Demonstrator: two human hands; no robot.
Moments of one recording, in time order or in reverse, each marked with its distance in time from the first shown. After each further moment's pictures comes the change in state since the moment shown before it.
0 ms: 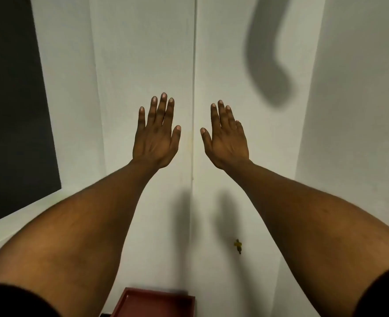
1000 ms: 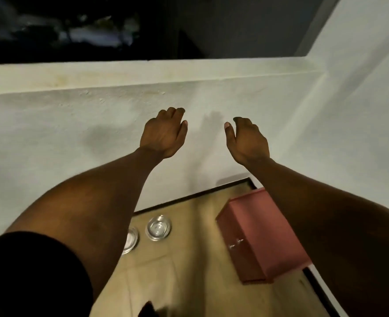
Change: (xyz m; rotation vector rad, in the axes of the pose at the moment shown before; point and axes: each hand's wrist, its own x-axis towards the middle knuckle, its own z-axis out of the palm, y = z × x) left_hand -0.518 -0.239 -0.149 0.436 -0.473 -0.960; right_hand -0.291 -0.429 0.209 0.692 -0.788 -0.534
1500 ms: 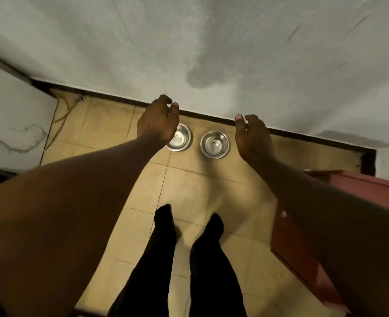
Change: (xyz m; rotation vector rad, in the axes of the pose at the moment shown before) left_hand -0.257 -0.191 0.251 -0.272 -0.137 -1.168; right_hand -0.101 -0.032 0.419 0.289 -0.743 -0.044
